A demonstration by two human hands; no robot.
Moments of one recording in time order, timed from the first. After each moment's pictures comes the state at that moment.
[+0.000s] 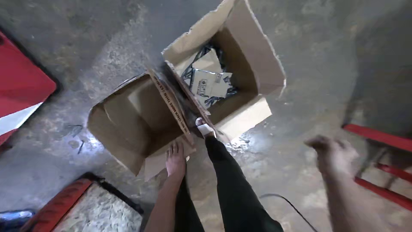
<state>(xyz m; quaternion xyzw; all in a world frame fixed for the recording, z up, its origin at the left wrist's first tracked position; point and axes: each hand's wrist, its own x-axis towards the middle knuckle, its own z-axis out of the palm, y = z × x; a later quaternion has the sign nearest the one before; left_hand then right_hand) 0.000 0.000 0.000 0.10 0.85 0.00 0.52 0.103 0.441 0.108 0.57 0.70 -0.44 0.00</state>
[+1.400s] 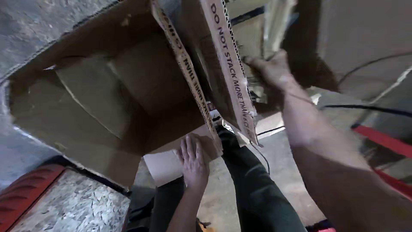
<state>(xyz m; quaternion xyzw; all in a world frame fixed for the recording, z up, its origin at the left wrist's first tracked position) 0.076 0.011 -0.058 0.05 0.95 0.17 0.26 -0.143 0.313 -0.123 0.36 0.77 -0.48 0.22</state>
